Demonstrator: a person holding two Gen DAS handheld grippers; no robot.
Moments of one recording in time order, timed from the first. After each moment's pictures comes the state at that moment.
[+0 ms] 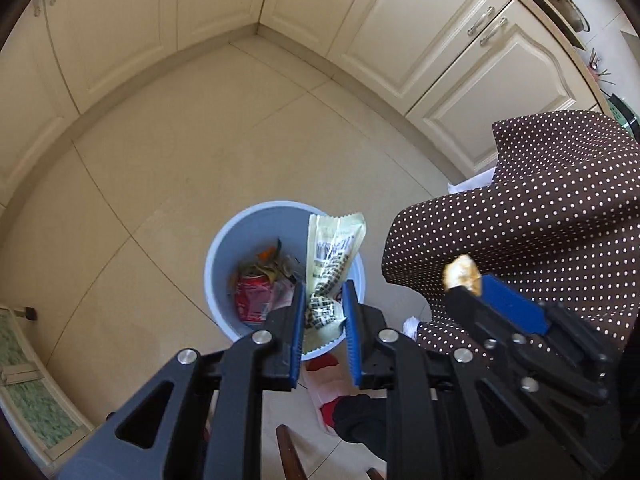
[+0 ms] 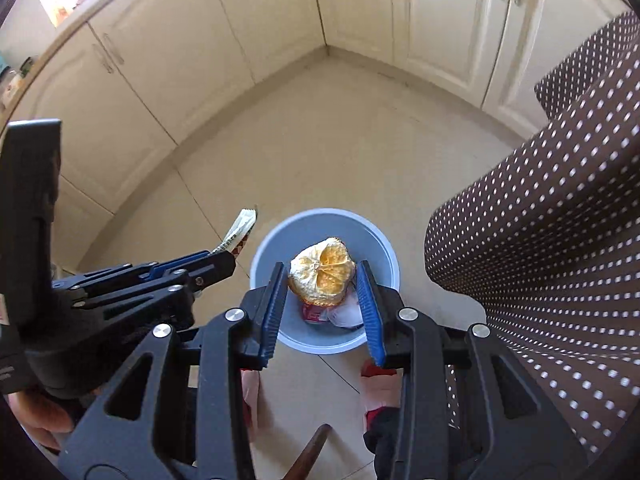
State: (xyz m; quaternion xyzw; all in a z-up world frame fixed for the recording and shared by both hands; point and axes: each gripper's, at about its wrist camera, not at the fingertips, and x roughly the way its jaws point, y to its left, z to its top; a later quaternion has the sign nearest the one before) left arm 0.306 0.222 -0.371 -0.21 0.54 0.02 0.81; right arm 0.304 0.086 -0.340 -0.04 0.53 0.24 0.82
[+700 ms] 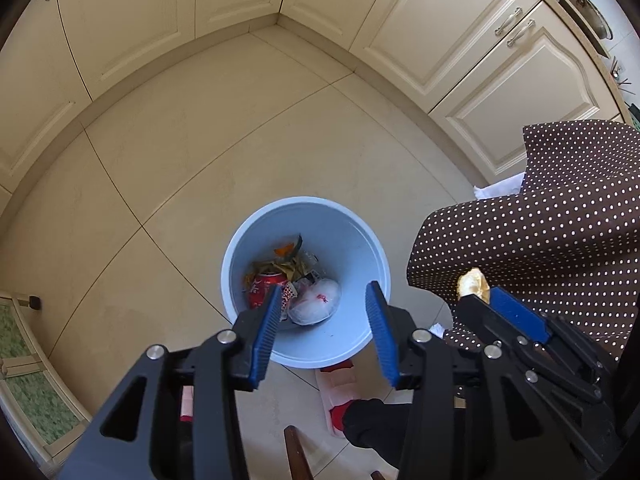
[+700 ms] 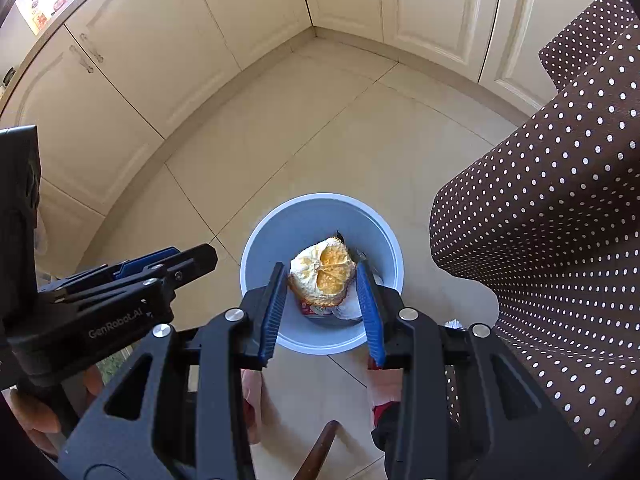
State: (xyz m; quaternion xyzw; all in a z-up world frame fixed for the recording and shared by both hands) left arm 0.313 0.239 -0.398 -0.22 0.56 0.05 0.80; right arm 0.318 0.102 -0.378 -0.03 0.55 0.22 0.80
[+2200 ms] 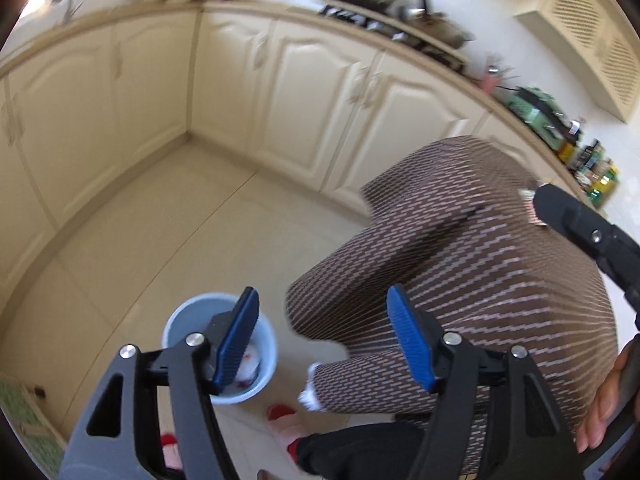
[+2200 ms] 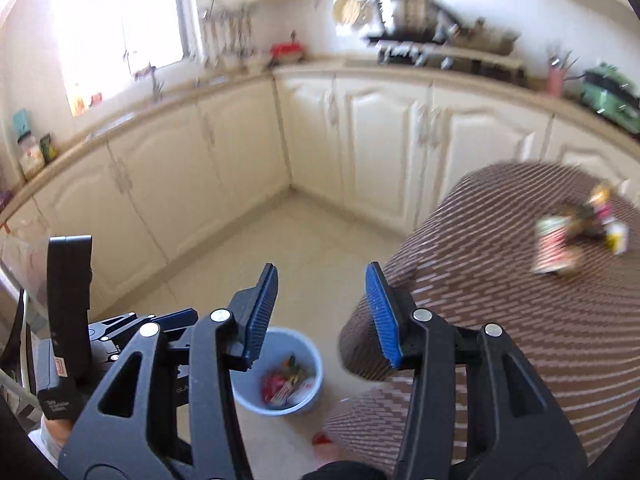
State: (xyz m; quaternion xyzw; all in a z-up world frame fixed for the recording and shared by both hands) left arm 0.272 0.093 -0.186 -0.13 0.40 -0.05 0.90; right arm 0.247 -0.076 -0.109 -0.01 0.31 0.20 0.93
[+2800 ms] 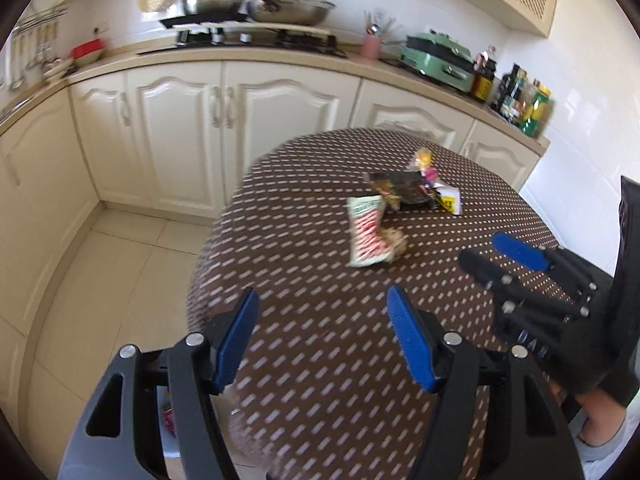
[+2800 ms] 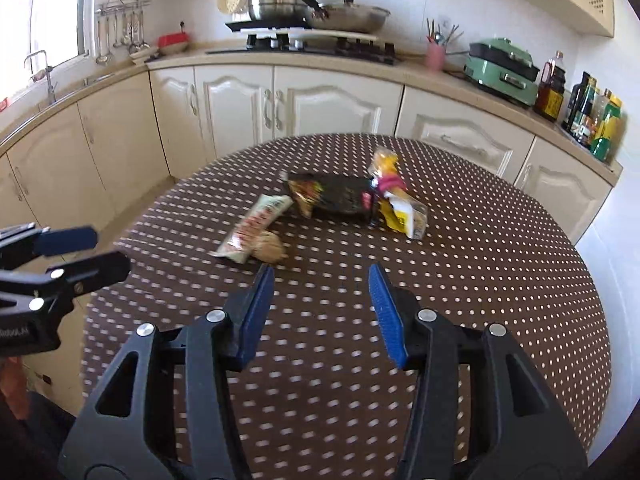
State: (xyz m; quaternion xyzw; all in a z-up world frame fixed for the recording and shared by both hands) left arm 0.342 -0.120 -0.119 -0.02 0.40 -0.18 0.90; right arm 0.284 -0.283 -0.116 -0.04 0.35 0.03 0.93
